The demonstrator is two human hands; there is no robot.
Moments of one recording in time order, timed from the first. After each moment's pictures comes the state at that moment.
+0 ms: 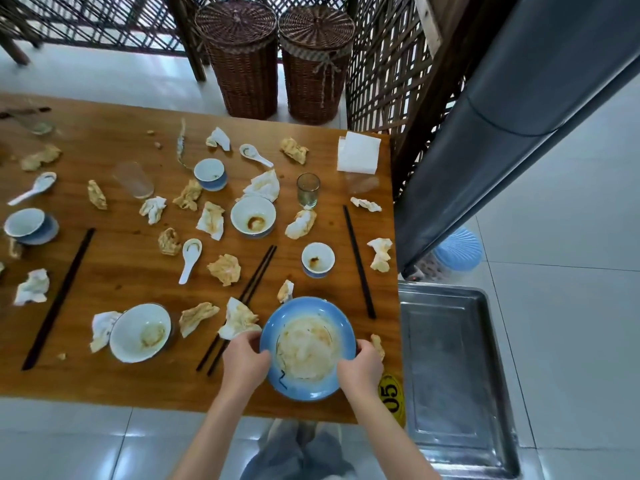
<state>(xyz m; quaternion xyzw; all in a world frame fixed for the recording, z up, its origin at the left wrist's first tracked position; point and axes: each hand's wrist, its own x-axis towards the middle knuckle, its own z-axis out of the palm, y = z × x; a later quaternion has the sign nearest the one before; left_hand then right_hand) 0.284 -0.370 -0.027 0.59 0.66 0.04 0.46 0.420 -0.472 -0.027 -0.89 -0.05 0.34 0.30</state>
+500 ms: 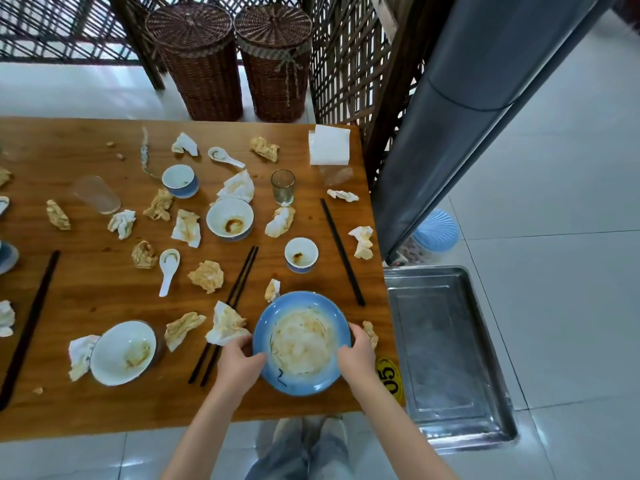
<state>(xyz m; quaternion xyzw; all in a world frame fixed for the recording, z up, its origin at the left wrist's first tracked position) 0.279 -0.360 -0.039 0.54 0.65 -0.01 0.54 0.424 -0.473 -0.024 -0.85 -0.01 0.40 0.35</state>
